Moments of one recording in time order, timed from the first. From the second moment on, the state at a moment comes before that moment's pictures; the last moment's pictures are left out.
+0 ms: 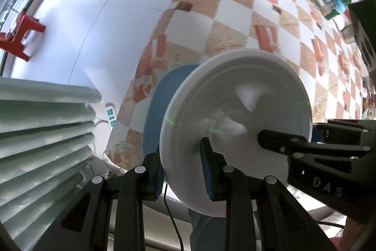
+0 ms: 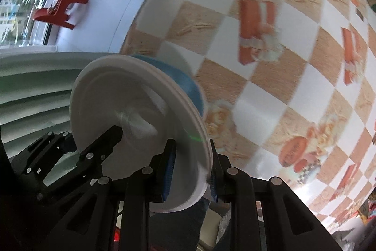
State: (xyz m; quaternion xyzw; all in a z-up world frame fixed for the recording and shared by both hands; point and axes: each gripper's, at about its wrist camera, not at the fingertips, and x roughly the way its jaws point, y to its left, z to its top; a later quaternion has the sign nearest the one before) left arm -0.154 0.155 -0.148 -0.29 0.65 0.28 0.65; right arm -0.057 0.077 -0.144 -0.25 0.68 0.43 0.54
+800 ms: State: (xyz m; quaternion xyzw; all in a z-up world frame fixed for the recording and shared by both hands) left arm -0.167 0.162 -0.165 -0.29 0.64 0.29 0.65; right arm -0.064 0.080 -0.159 -0.28 0.67 0.42 0.55
